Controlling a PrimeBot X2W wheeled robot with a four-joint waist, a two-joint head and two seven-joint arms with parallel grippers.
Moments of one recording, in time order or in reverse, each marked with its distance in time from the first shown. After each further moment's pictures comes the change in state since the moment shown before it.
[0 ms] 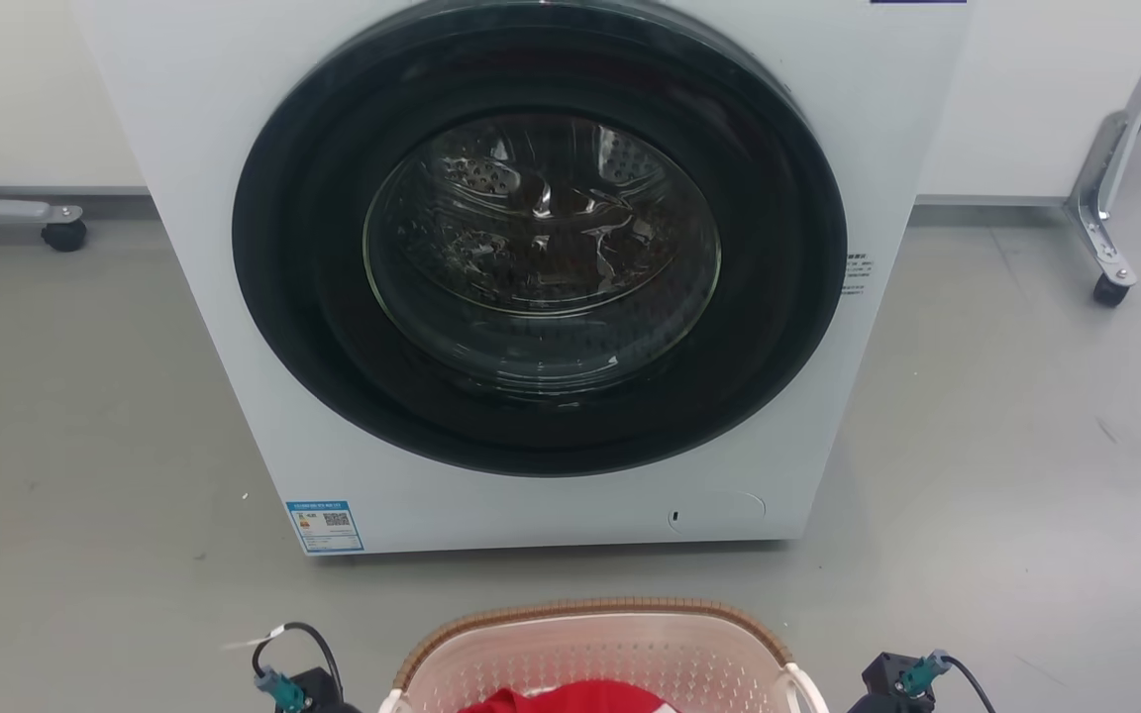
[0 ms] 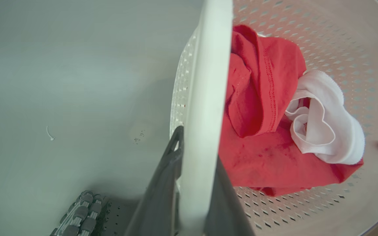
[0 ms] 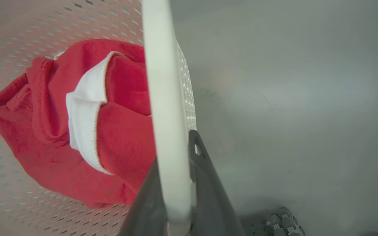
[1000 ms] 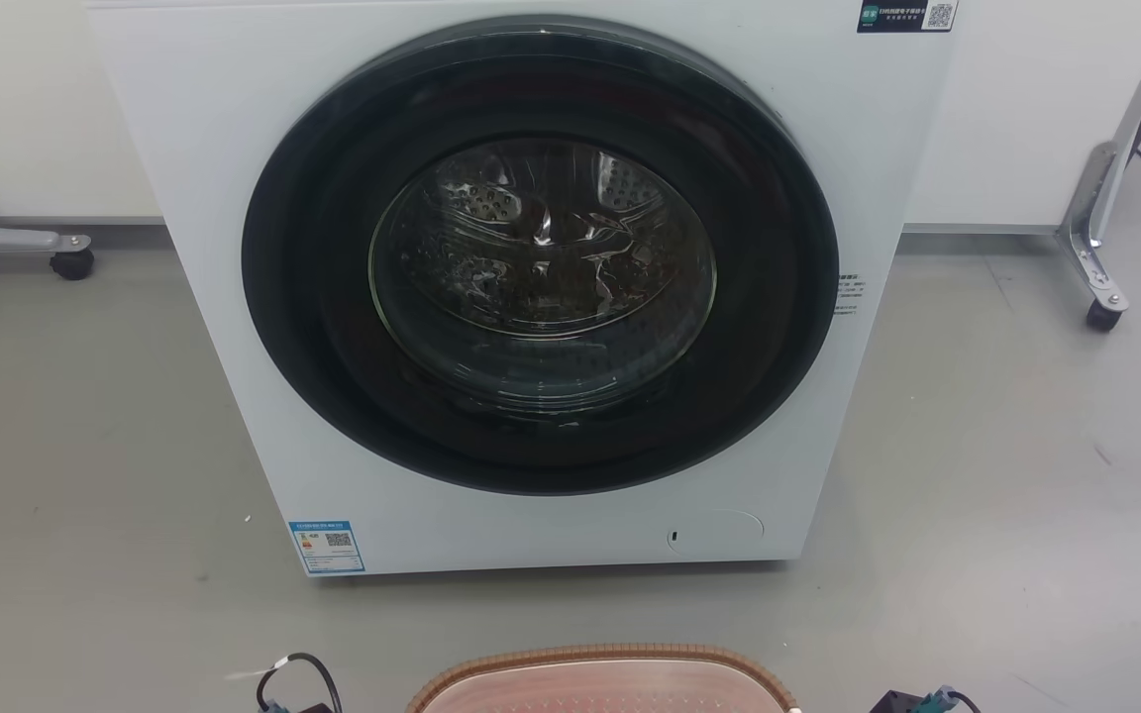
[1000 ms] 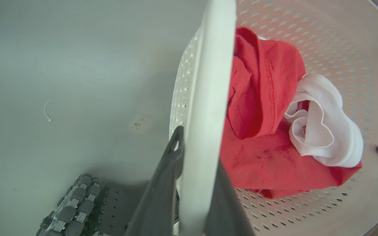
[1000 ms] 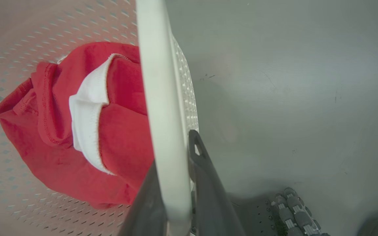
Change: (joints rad) left arm 0.050 -0.005 -0.005 0.000 -0.018 0.028 0.032; right arm 0.051 0.000 -0.017 0.003 0.027 -0.003 0.049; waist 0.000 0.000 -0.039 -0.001
